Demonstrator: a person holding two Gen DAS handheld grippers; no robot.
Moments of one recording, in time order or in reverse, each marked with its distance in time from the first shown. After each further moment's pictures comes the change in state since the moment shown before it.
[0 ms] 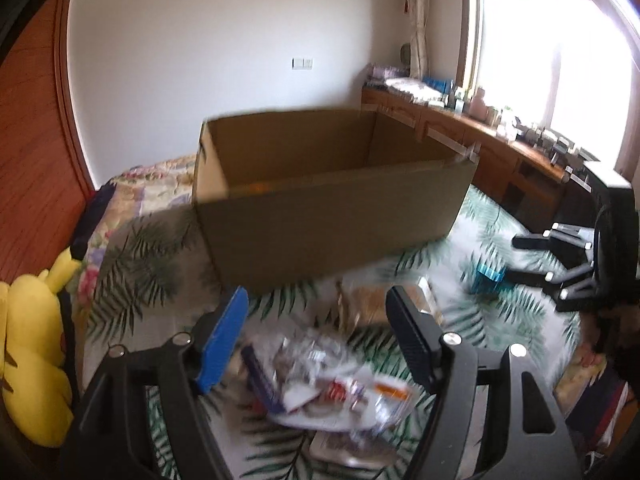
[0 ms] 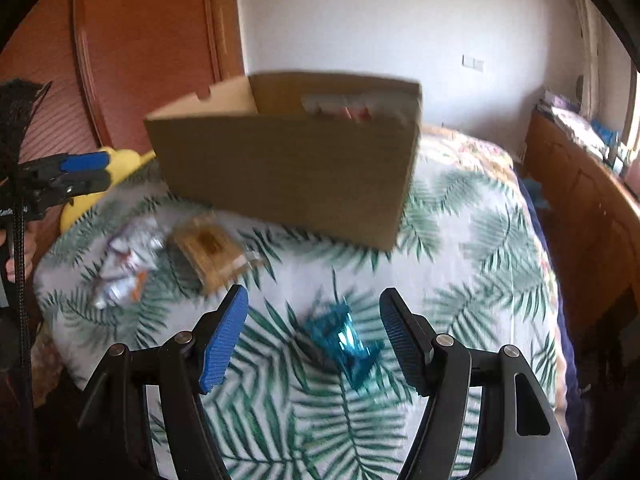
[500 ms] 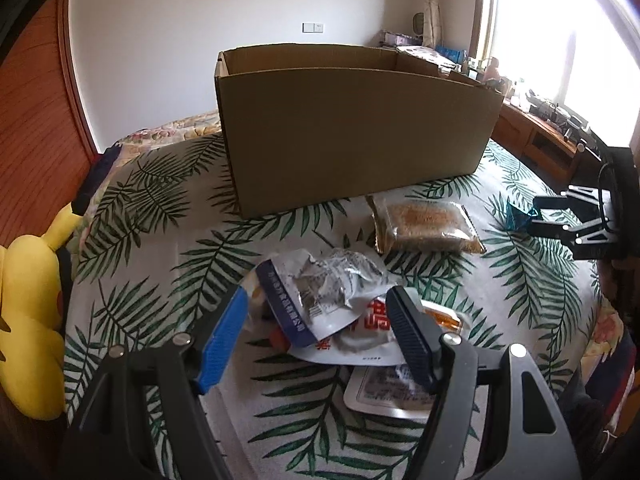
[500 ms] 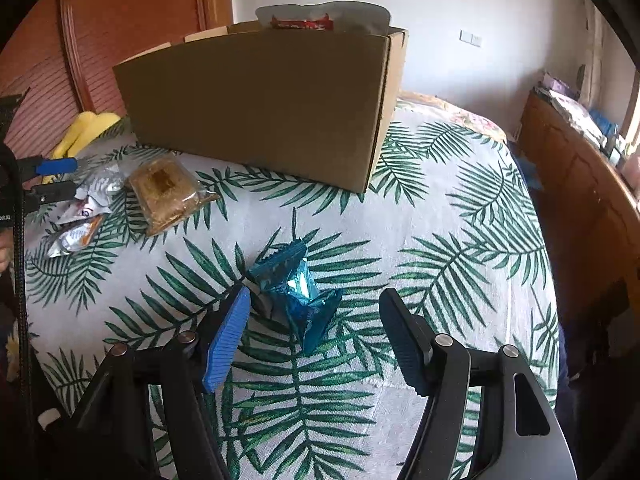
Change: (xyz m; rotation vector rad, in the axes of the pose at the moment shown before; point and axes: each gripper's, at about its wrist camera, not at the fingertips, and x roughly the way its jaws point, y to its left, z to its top) left arm 0.024 0.014 -0.050 -0.015 0.108 0.021; right arm 0.024 -0.016 -0.024 -0.039 0.102 -0.047
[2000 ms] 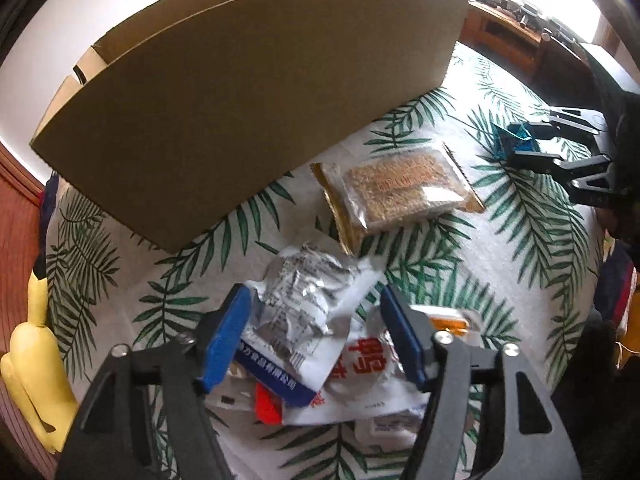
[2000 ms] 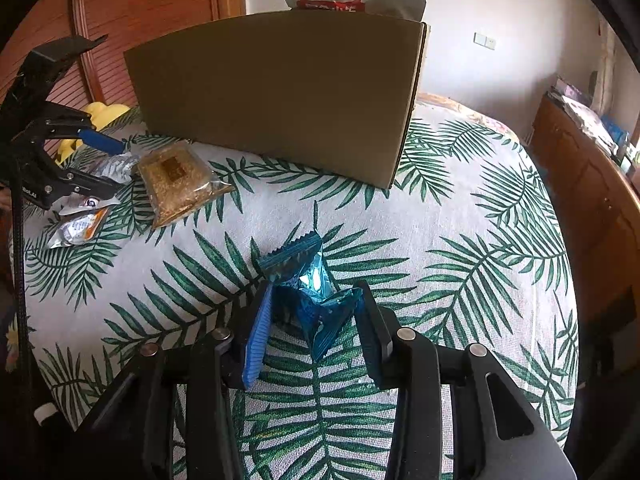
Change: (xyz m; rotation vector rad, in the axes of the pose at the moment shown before) left arm 0.062 -0.029 0.054 0.303 0.346 -0.102; right arm 0.013 0.008 -0.003 -0.021 0.009 0.038
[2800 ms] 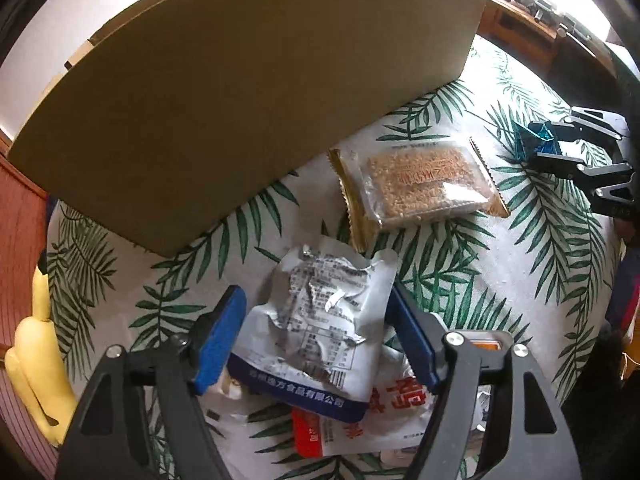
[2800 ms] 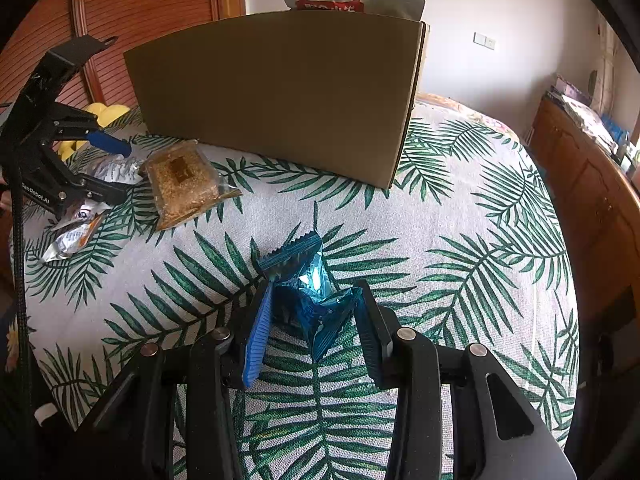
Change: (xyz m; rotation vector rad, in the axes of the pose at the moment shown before) left arm 0.020 -0.012 0.021 -0.019 0.025 0.036; right arm -0.001 0.001 0.000 0.001 0.000 0.001
